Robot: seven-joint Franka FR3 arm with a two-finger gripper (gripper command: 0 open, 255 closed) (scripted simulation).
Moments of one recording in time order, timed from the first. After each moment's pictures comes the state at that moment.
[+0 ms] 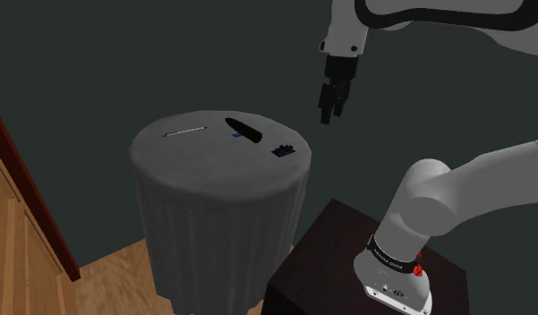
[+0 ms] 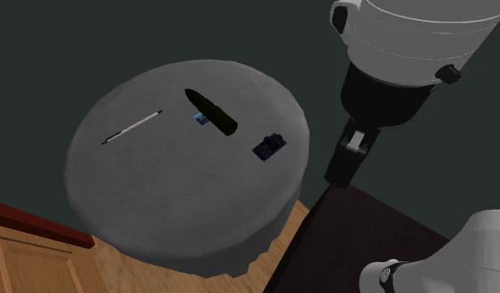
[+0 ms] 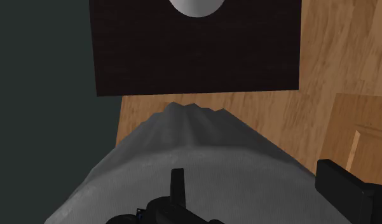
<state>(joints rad) 0.01 -0.78 -0.01 -2.35 -0.02 1.47 0.00</state>
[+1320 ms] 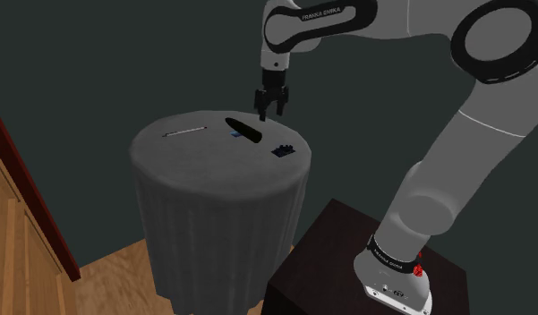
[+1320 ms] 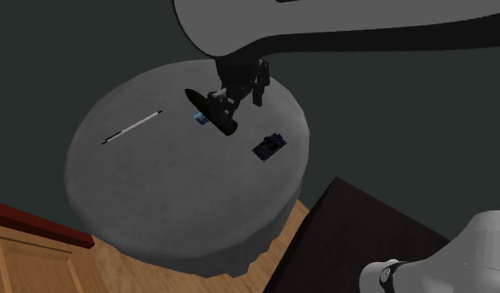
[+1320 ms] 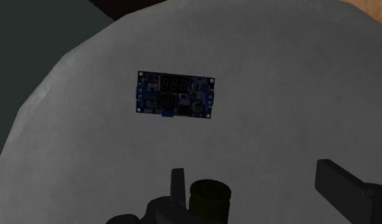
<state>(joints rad) -0.02 -0.12 -0.04 -1.99 -0.02 1.79 0.03</state>
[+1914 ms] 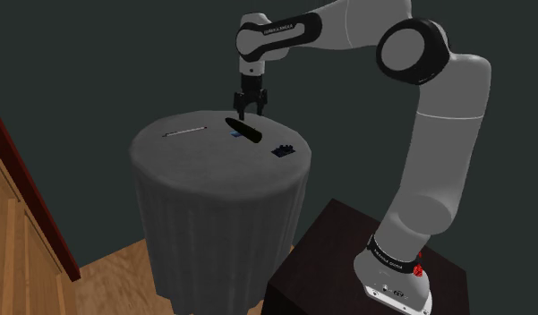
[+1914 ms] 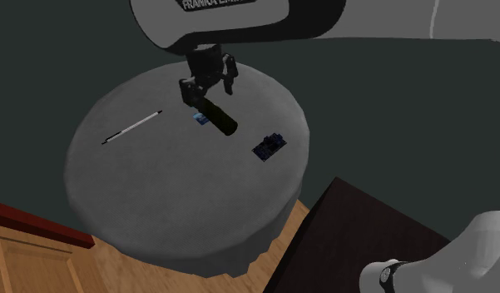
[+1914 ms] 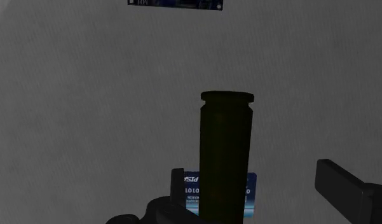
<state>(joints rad) -0.04 0.24 -0.06 -1.65 0.00 1.82 0.03</state>
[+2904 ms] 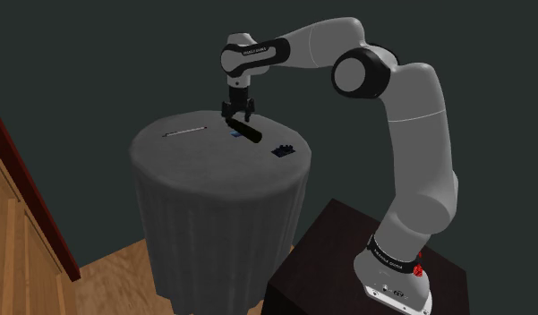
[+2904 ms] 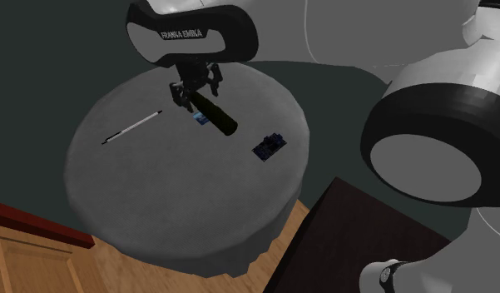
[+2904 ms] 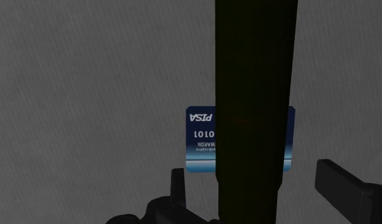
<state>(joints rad) -0.06 0.54 -0.07 -1.35 0.01 1.83 0.04</state>
